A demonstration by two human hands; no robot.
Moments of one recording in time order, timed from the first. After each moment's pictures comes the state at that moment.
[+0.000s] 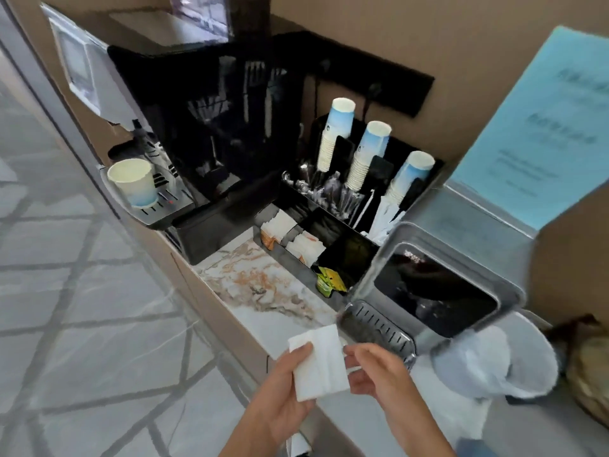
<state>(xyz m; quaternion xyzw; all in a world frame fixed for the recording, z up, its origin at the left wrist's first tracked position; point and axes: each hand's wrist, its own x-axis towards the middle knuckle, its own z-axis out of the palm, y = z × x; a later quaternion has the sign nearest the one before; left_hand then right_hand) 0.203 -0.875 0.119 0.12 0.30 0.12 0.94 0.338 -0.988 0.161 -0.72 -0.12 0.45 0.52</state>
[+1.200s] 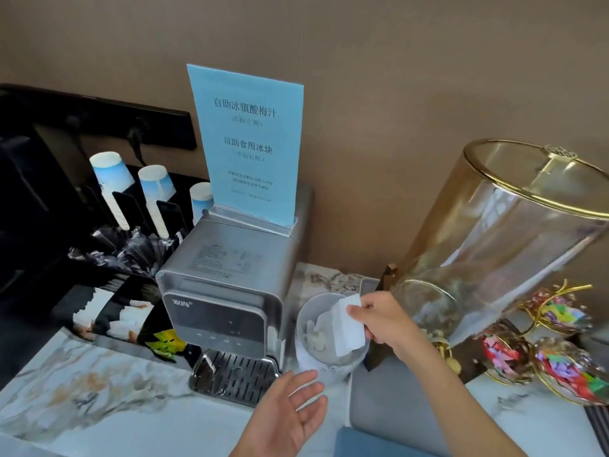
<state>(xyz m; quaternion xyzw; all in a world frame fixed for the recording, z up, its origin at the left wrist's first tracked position) 0.388 -1.013 0.134 0.24 0.35 -0.12 0.90 0.566 -1.150 0.220 -0.88 -0.09 0.22 0.42</state>
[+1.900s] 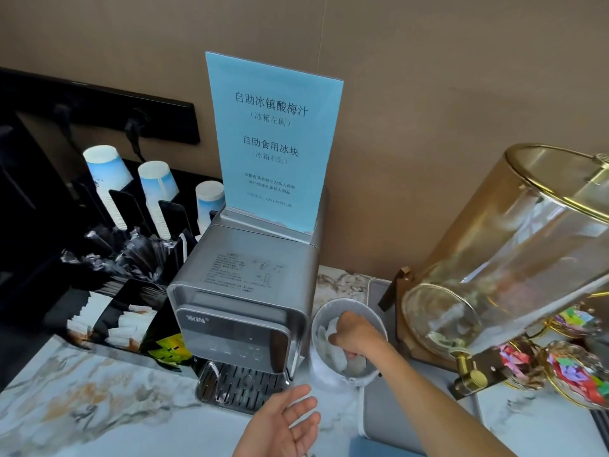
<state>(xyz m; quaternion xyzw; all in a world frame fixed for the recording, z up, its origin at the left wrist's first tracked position) 0.384 -0.974 0.134 0.23 0.40 -0.16 0.87 0.582 -1.079 0.143 -0.94 -0.11 0.32 0.09</state>
